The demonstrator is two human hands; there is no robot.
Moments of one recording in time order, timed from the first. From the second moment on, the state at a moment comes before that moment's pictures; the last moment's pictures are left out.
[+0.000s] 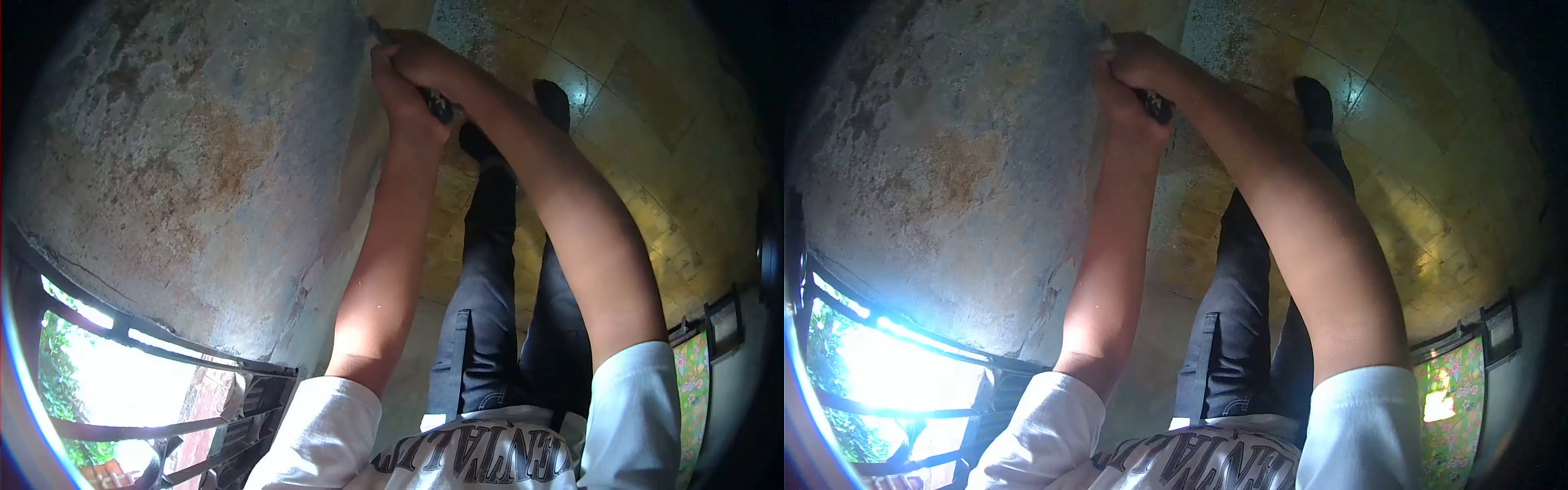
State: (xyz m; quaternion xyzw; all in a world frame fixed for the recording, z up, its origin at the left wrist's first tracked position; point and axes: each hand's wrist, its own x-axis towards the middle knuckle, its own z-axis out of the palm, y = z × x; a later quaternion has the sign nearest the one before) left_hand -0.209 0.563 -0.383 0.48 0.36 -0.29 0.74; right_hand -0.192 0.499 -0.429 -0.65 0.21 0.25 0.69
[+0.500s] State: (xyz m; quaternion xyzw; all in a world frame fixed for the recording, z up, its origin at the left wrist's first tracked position) left_hand -0.221 0.589 -0.370 0.46 0.38 -0.30 0.75; right_hand -0.209 0.520 -0.398 -0.65 0.22 0.19 0.70
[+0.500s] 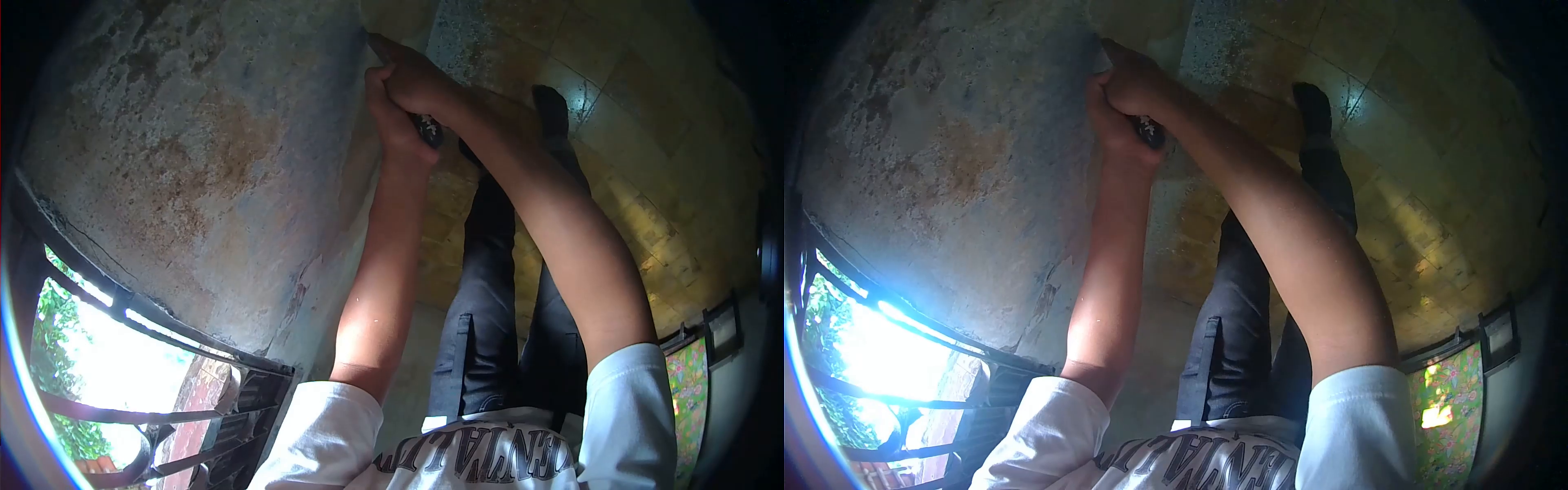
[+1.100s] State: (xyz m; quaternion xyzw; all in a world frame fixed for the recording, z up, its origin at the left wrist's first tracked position) left_hand -0.209 0.575 -0.358 0.47 0.38 -0.27 0.75; right_hand -0.196 0.517 -0.392 -0.70 0.21 0.20 0.65
